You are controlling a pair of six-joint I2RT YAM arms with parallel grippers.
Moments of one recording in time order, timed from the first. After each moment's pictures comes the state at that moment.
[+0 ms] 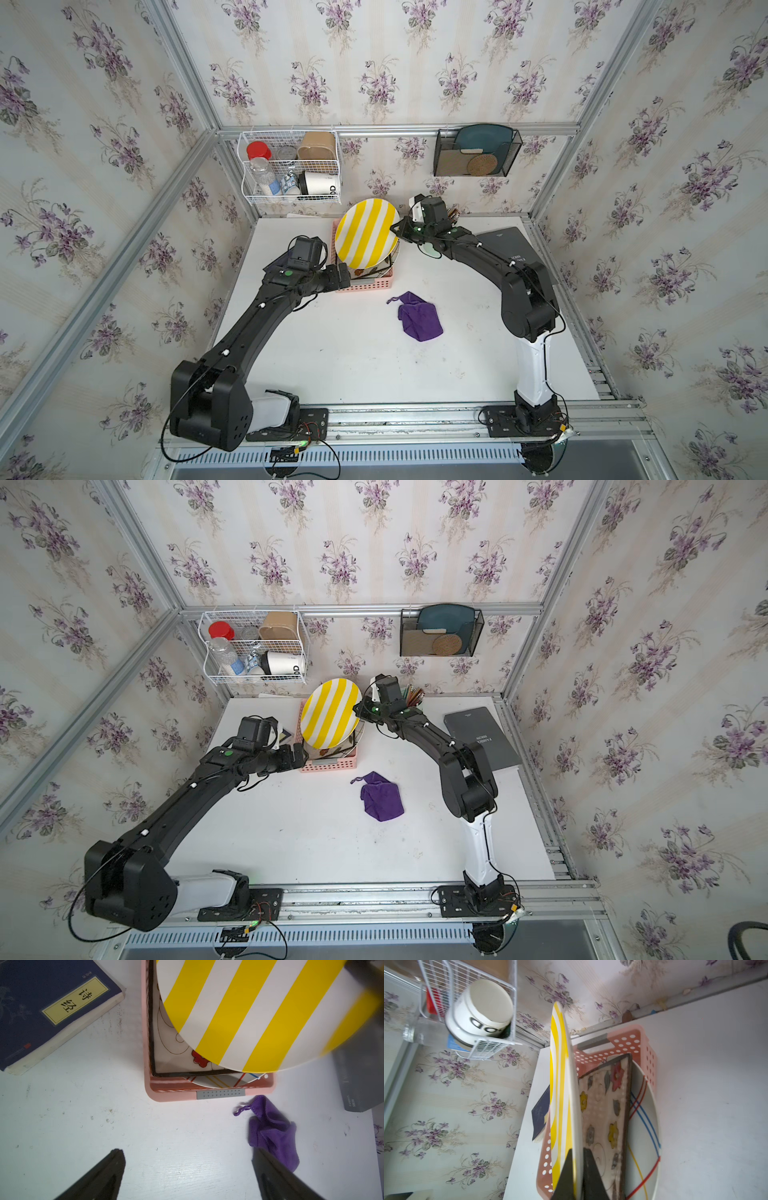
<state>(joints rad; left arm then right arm) -0.27 1.30 1.06 -0.68 0.14 -0.43 0.51 2.07 1.71 -0.12 -0.37 0.74</state>
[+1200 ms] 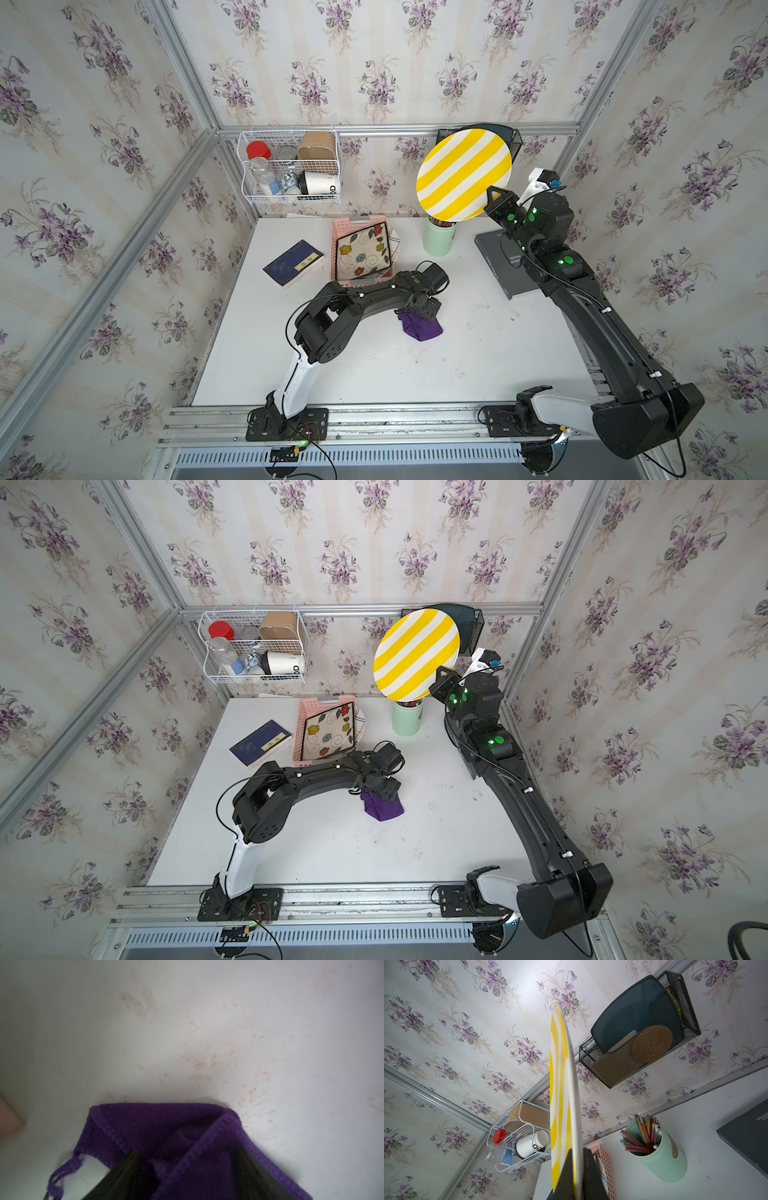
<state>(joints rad) -0.91 2.16 1.58 -0.67 -0.08 -0.33 0.31 1.26 1.35 -0.15 0.06 0.77</state>
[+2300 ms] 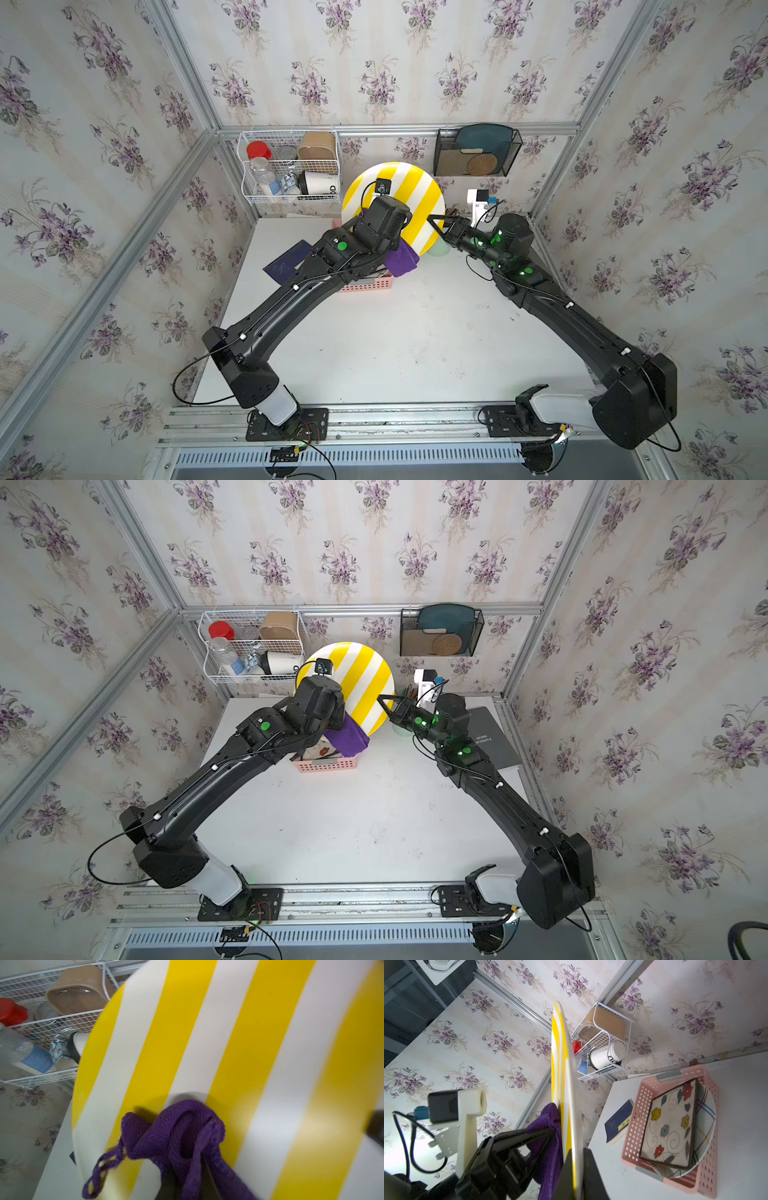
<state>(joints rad) -0.81 1.62 1.89 -0.91 -0.63 -0.34 0.47 1.30 1.10 0.20 -0.48 0.96</state>
